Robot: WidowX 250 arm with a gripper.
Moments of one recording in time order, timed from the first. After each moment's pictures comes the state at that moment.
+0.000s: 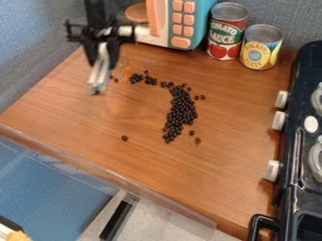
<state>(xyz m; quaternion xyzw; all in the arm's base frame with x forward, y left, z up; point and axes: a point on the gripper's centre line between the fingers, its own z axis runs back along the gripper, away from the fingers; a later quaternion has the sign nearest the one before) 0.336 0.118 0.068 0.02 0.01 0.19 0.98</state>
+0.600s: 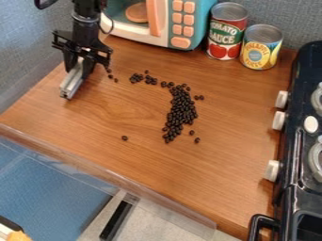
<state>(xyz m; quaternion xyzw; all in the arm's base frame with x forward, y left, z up) 0.361 0.188 0.027 0.14 0.03 0.11 0.98</state>
